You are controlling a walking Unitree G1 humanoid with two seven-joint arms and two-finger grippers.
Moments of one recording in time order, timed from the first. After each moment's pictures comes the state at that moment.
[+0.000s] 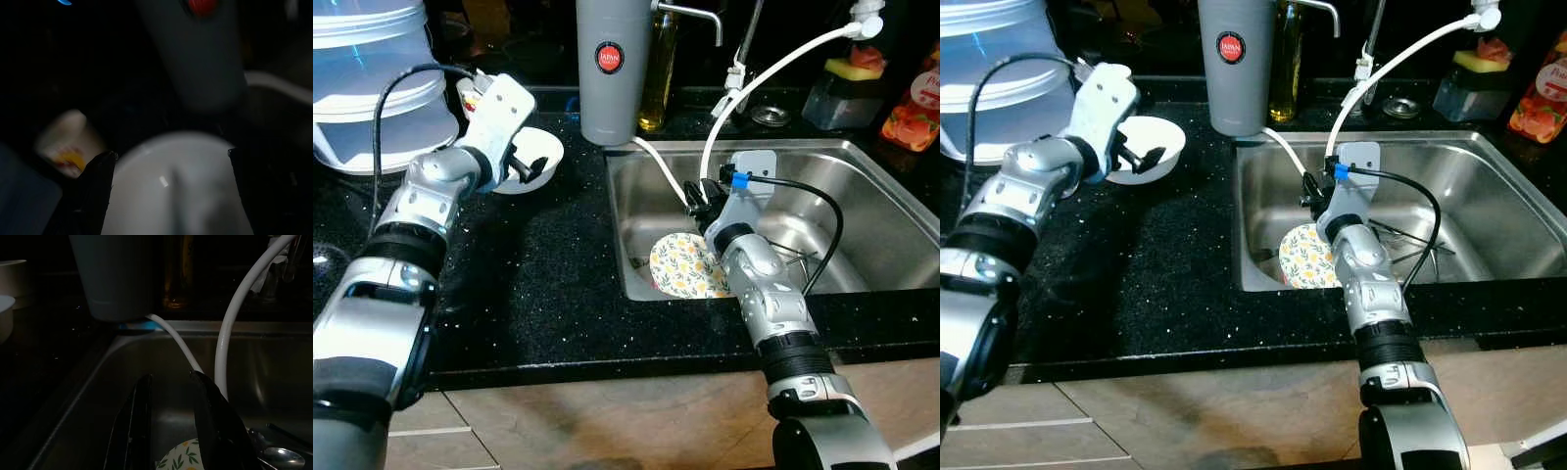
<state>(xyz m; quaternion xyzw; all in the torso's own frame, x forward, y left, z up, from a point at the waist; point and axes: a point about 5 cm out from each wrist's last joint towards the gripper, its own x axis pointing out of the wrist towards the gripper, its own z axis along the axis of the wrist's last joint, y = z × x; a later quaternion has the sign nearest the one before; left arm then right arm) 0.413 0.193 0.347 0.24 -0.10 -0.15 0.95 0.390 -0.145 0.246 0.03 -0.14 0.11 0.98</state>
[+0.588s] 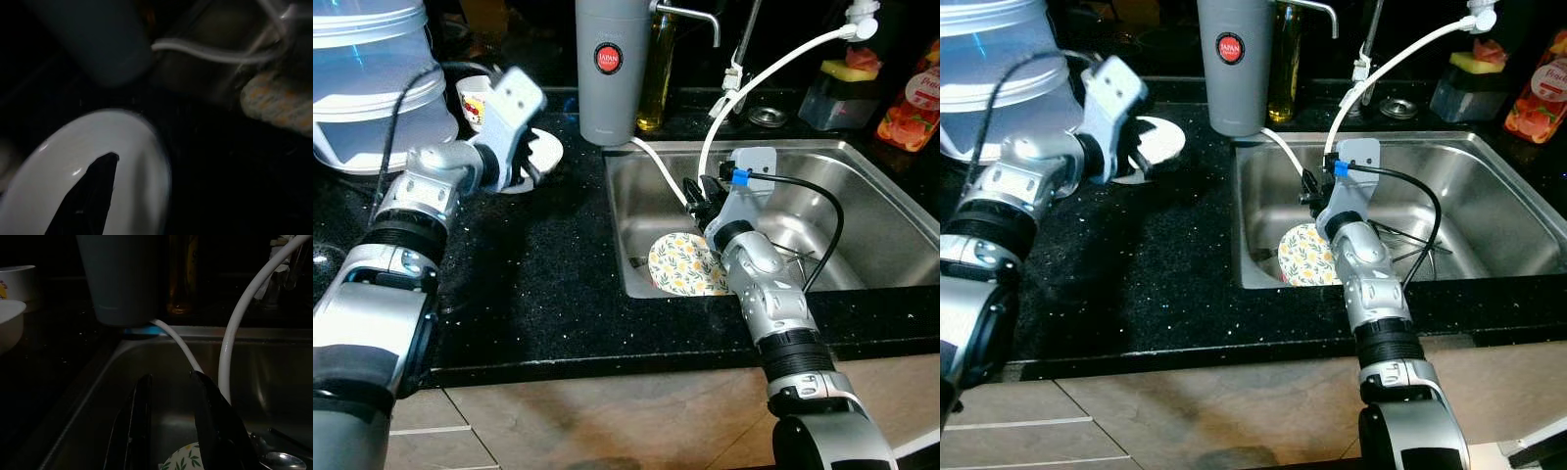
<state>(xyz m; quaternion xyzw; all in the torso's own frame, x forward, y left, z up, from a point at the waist) 0.412 0.179 0.317 0.31 0.01 -0.29 0.91 0.390 -0.143 0.249 0.03 -0.15 0.12 0.98</state>
